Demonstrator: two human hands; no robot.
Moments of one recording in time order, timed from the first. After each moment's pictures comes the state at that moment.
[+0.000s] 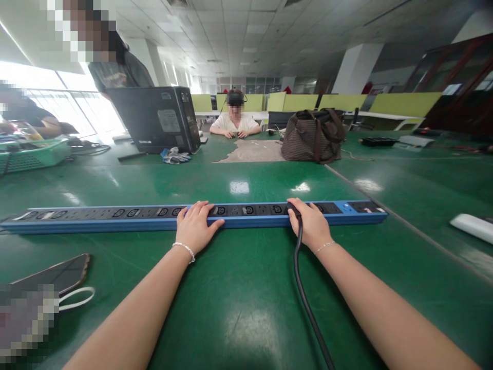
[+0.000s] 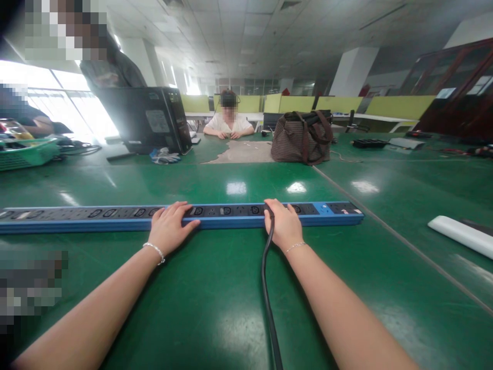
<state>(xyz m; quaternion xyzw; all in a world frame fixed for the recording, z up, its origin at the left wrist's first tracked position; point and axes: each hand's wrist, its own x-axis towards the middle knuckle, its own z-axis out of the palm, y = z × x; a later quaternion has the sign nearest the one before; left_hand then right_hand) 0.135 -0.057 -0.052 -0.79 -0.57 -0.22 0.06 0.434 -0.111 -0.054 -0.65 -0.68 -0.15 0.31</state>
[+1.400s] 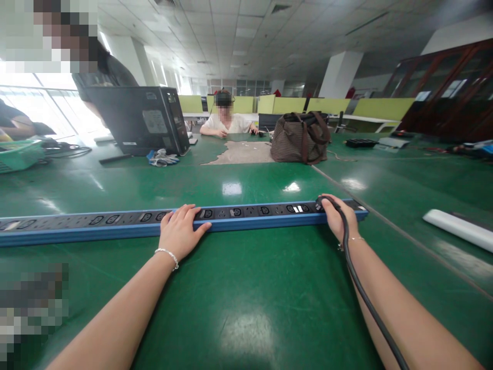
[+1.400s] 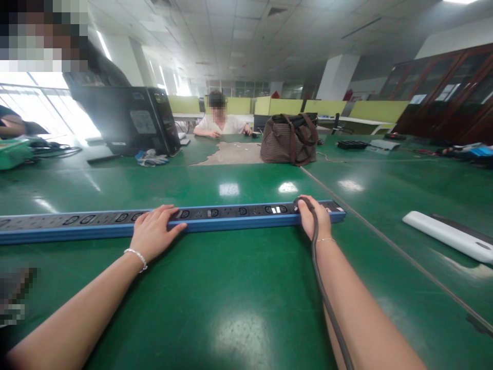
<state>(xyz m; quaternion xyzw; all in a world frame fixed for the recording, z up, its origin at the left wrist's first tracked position) 0.134 -0.054 -0.054 -0.80 -0.56 -0.21 0.08 0.549 -0.119 -0.056 -0.74 -0.47 -0.05 0.48</state>
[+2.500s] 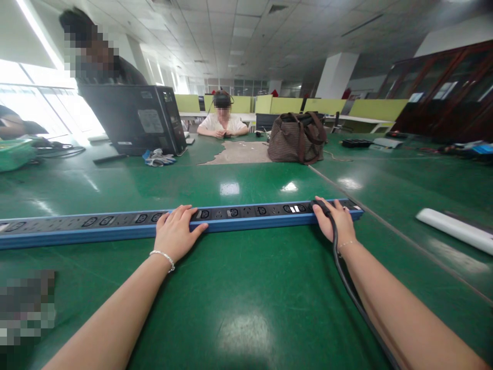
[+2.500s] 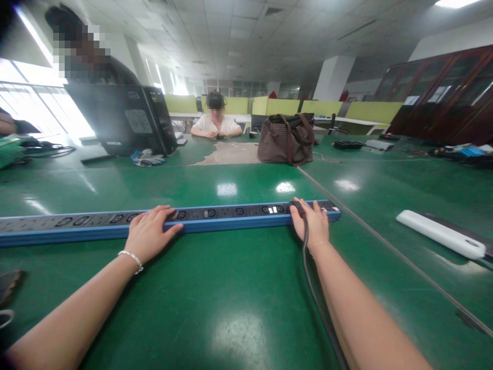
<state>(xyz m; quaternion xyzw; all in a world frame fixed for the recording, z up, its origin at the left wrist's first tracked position) 0.133 -0.054 -0.053 -0.80 -0.56 -0.20 0.08 0.535 -0.131 -0.066 -0.81 -0.50 -0.16 0.28</state>
